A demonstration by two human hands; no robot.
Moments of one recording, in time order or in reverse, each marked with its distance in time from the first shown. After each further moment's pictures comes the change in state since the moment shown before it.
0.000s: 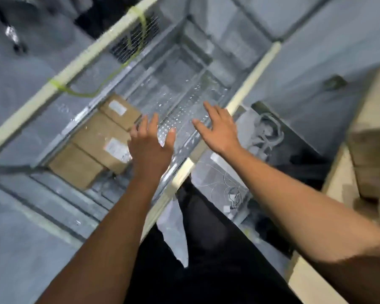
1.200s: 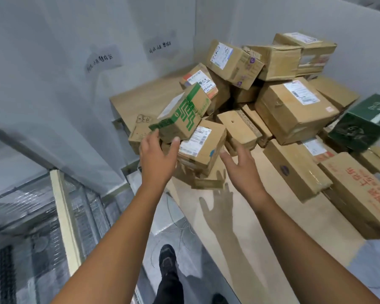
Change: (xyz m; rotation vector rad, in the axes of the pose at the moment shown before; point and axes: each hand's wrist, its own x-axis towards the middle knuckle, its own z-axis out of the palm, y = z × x) left_hand -0.242 0.481 0.225 -0.076 -0.574 0.974; right_hand -0.385 0.379 -0.196 0.930 1.091 0.800
